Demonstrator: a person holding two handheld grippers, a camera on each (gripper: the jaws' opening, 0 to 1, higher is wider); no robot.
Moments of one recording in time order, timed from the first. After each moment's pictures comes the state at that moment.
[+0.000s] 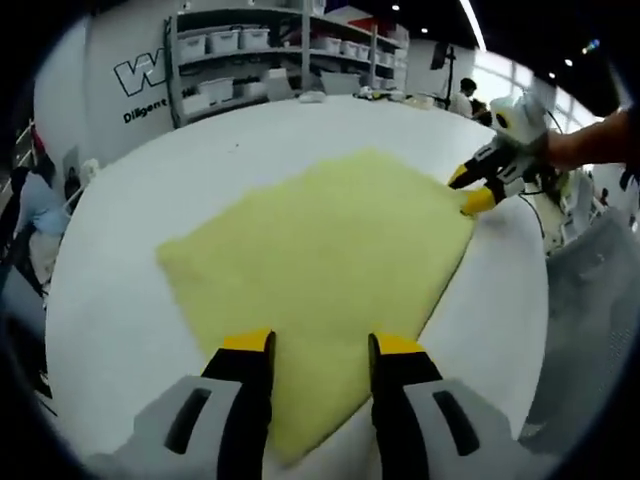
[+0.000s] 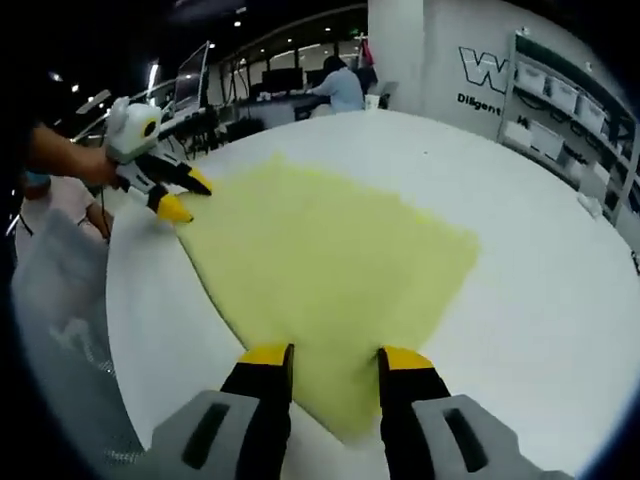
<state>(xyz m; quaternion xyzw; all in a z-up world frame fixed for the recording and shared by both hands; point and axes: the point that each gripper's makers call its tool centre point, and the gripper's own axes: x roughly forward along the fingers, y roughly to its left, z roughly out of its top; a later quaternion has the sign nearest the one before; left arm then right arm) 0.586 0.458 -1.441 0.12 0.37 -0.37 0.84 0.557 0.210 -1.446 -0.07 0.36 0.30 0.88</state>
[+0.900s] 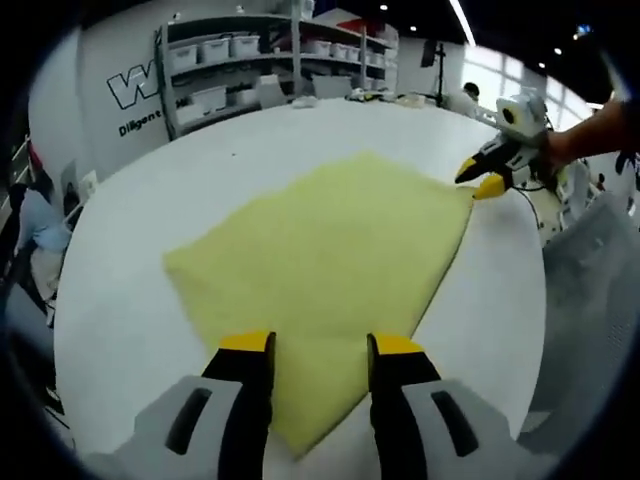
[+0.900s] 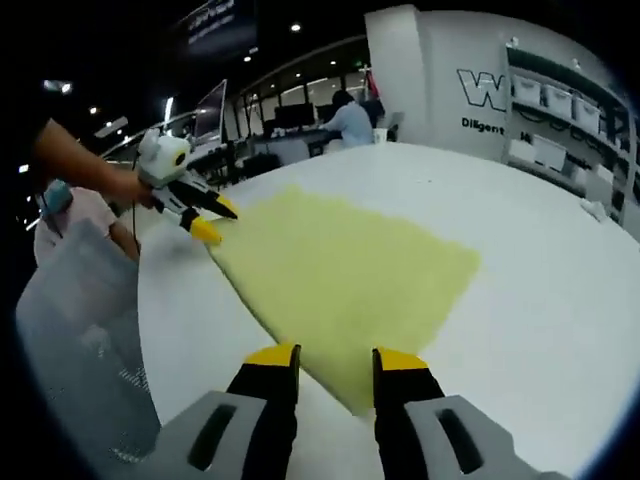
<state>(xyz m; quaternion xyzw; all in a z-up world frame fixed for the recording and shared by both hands) 0.581 0.462 -1.423 0.14 0.32 -0.39 0.85 0.521 0.210 -1.421 -0.07 0.30 0.36 0.88</state>
